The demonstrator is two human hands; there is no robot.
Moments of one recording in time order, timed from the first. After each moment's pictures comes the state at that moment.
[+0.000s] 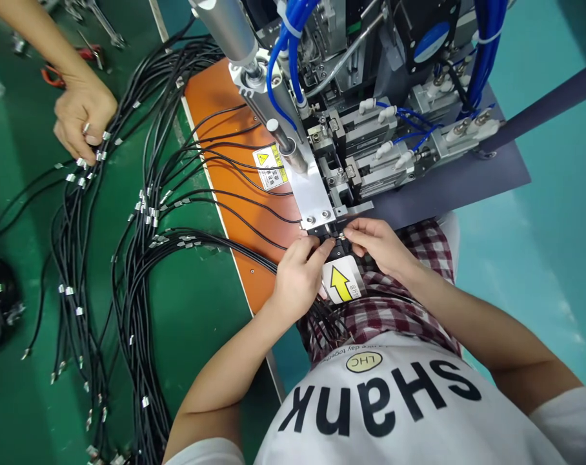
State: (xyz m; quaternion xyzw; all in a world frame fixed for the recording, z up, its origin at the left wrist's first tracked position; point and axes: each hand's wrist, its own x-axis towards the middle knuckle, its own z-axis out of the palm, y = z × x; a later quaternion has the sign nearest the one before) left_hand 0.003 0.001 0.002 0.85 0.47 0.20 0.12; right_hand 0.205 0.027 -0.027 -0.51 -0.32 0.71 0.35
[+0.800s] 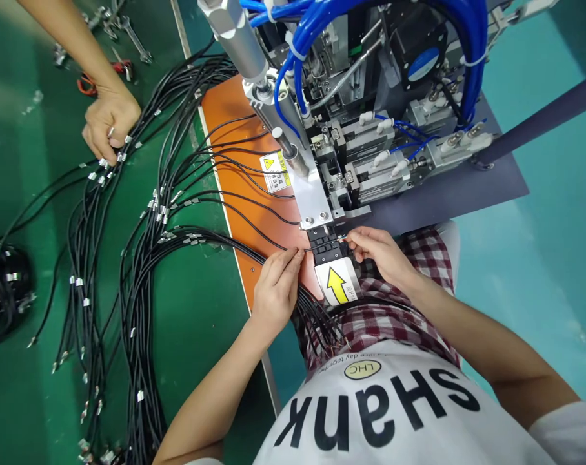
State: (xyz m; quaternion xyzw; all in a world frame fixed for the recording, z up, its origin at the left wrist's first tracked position) left_hand -0.037 -0.034 -0.008 0.83 0.50 0.24 0.10; right_hand 0.218 0.015 -0.036 -0.50 -0.30 0.73 0.36
